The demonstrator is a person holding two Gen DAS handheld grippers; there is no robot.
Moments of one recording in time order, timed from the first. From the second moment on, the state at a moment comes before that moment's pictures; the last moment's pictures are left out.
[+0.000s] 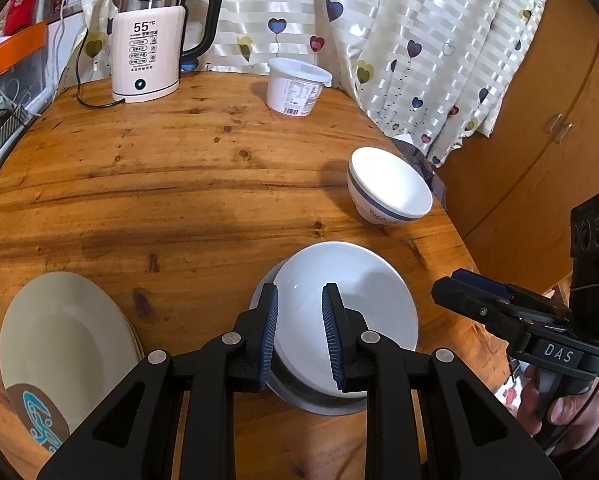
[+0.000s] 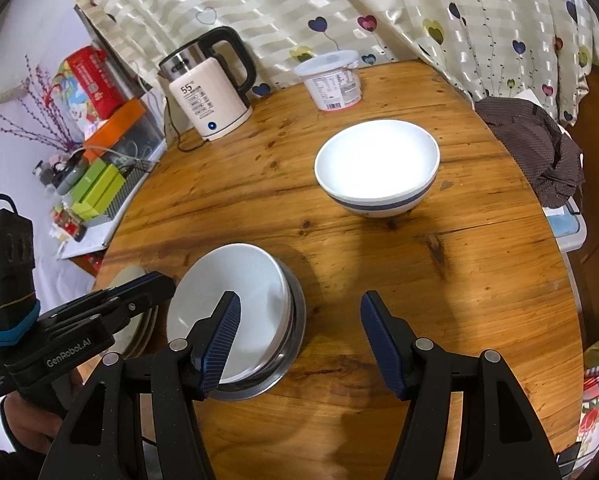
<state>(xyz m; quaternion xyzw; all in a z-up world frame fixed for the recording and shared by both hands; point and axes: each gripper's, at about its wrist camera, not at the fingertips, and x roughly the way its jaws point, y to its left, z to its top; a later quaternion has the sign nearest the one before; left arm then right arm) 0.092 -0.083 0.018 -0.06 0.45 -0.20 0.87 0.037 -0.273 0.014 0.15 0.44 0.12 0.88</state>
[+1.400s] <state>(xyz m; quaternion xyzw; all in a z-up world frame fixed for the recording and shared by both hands) 0.142 -0.135 0.028 -0.04 0.46 -0.25 0.85 0.063 -0.320 0.017 0.17 0.43 0.07 0.89</state>
